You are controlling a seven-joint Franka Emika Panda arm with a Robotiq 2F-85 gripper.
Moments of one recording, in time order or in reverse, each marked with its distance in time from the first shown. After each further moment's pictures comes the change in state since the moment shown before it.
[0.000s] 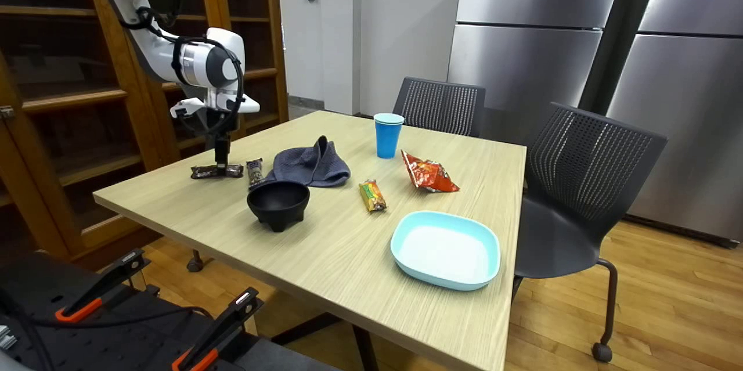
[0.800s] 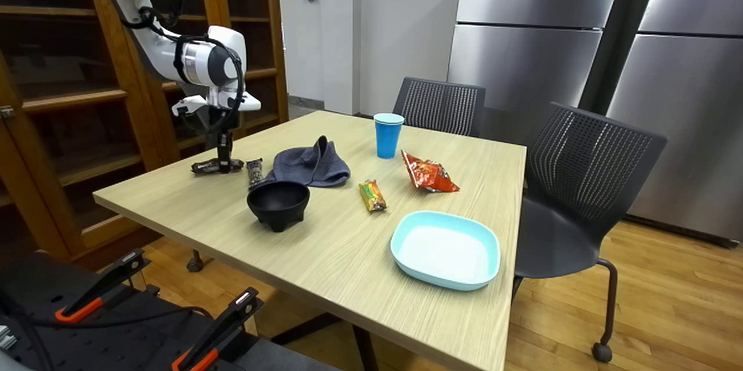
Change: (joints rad) arm -0.001 0.006 -0.003 0.021 0.001 0.009 0.032
